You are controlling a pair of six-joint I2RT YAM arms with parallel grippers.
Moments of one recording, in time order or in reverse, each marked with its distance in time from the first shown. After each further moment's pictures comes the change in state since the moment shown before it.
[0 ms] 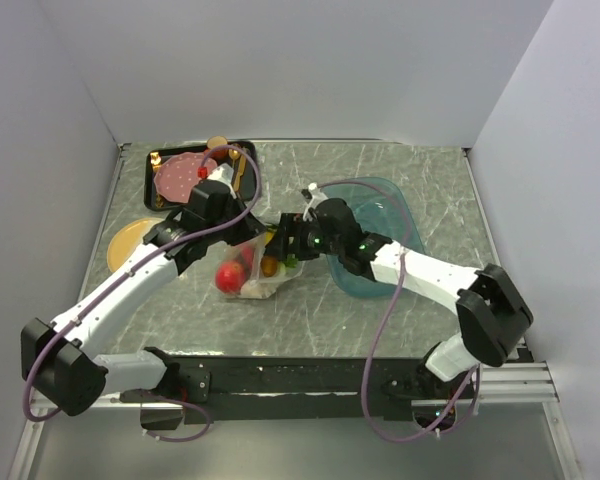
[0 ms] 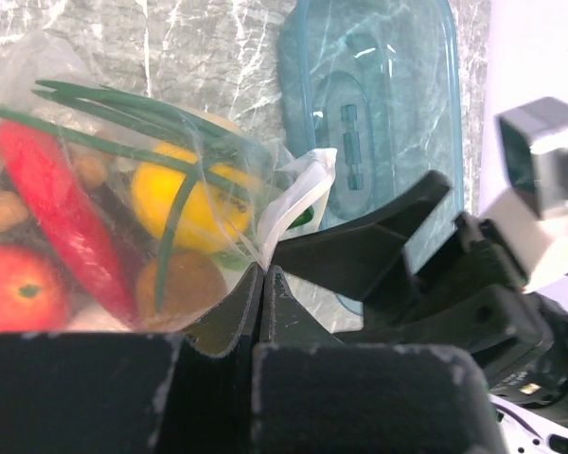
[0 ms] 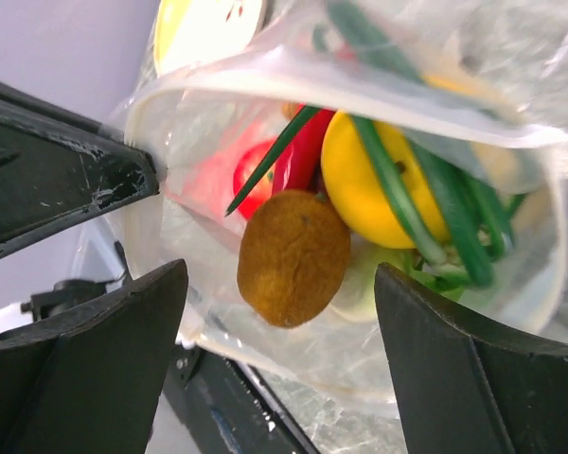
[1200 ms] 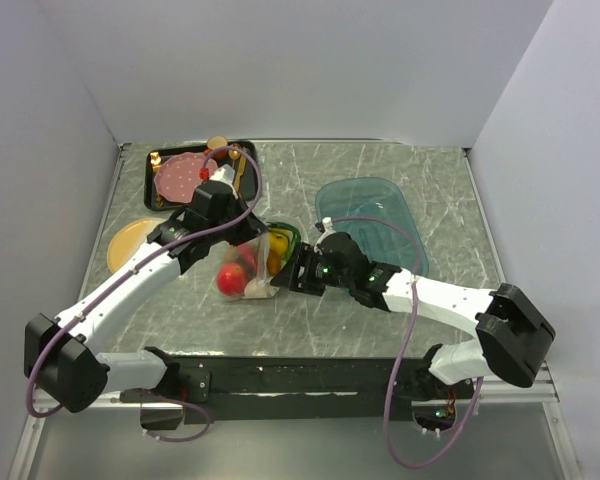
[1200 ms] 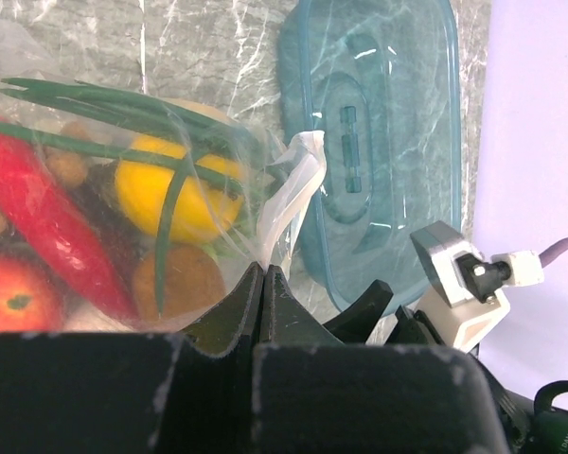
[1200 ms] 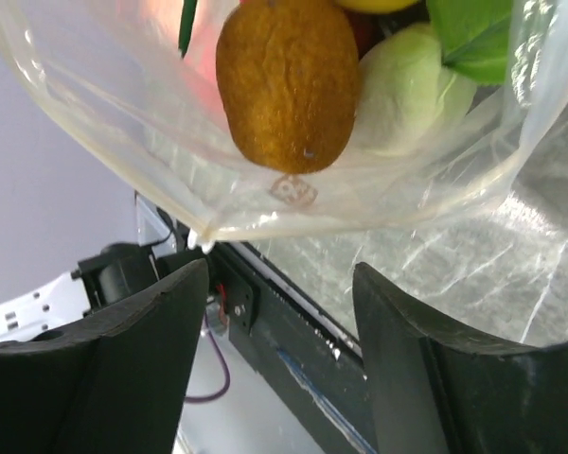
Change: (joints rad) left arm 0.000 0.017 -0.012 0.027 0.002 -0.026; right arm 0.106 -0.155 -0.242 0.019 0.066 0.336
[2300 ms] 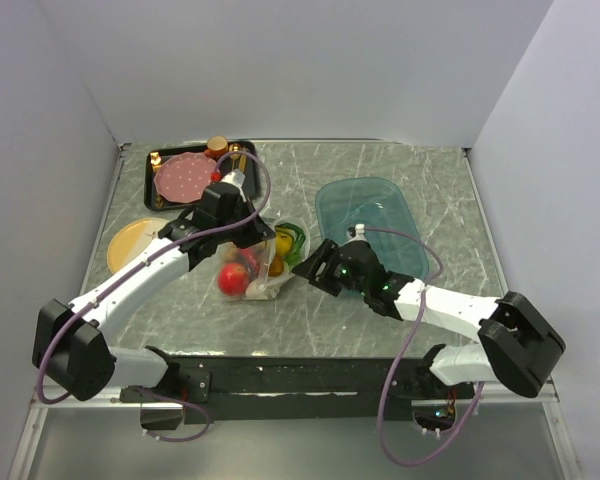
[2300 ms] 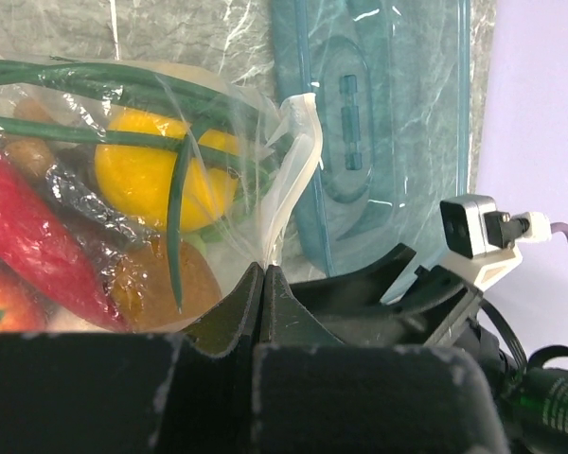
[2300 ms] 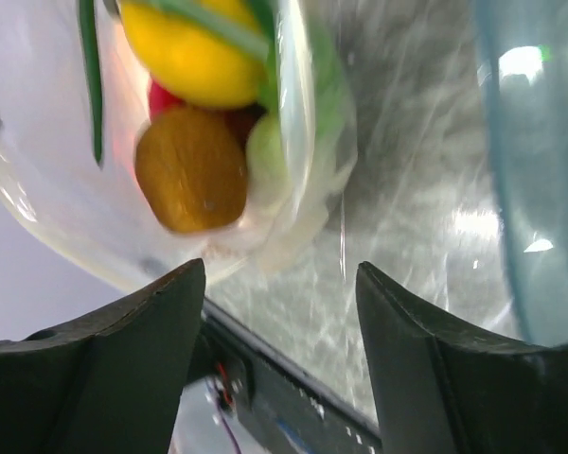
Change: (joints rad) left arm 0.000 0.067 -0.019 0.047 0.082 0.002; right arm -0.084 -0.066 -0.174 0.114 0.163 0.146
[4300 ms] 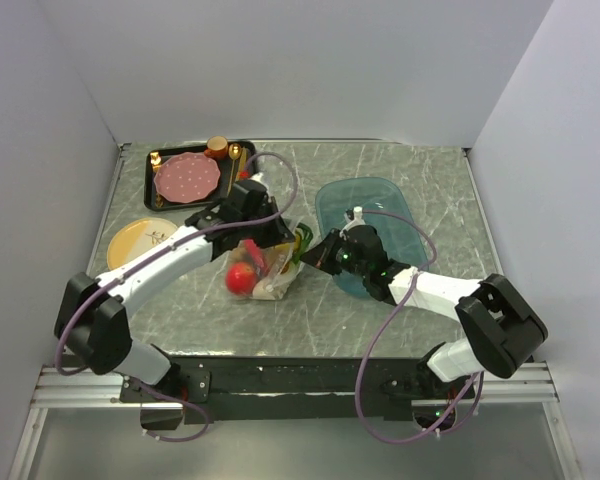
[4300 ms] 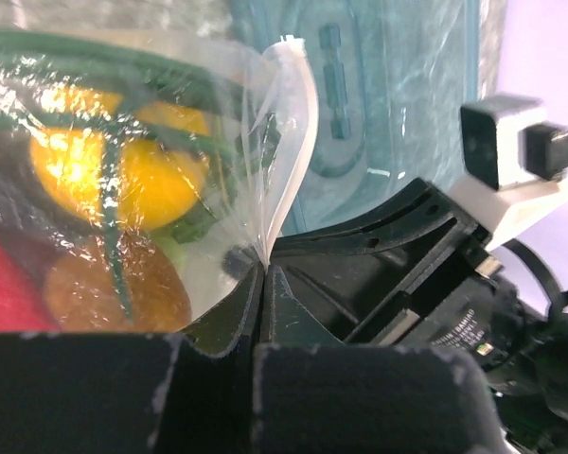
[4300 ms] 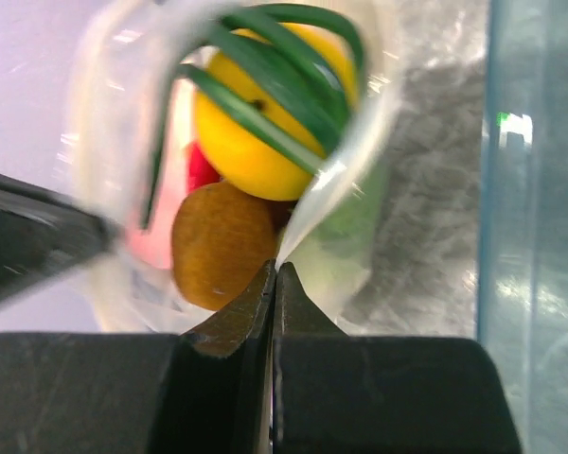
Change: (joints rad) left arm -0.089 0.156 0.104 -0.003 0.021 0.000; right arm -0.140 0.134 0.034 0.213 -0.144 -0.181
